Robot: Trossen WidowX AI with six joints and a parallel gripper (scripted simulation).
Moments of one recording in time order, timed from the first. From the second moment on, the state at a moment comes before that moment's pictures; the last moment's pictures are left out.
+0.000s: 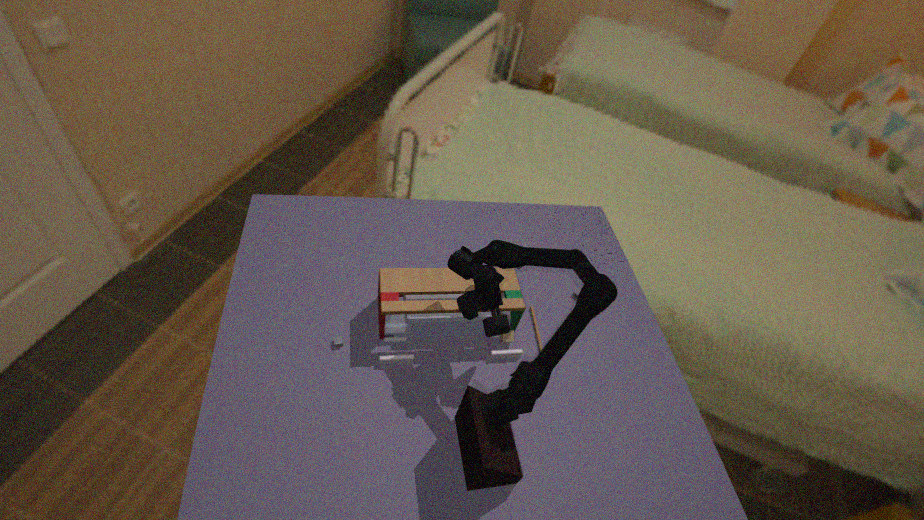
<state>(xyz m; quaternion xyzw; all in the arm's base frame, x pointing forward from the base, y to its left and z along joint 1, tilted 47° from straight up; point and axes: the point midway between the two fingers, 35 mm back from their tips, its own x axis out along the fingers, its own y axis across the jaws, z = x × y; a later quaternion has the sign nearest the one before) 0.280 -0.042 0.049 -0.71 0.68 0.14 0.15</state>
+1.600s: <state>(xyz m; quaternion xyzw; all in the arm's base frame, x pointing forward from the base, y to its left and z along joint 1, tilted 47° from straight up) 0.236 -0.028 0.139 -0.79 0.25 0.49 -0.29</state>
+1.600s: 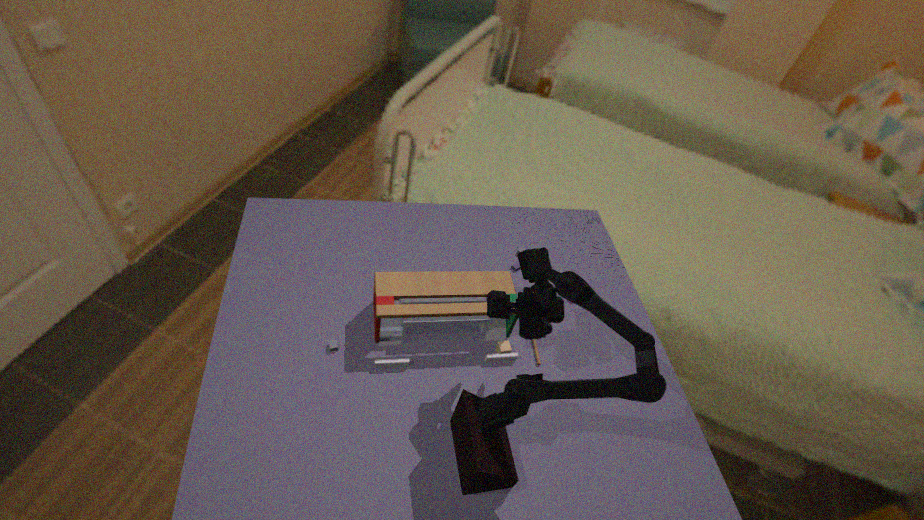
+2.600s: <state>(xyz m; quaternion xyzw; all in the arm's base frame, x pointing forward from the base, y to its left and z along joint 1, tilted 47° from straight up) 0.235 -0.048 0.123 -0.78 0.50 0.20 0.32</state>
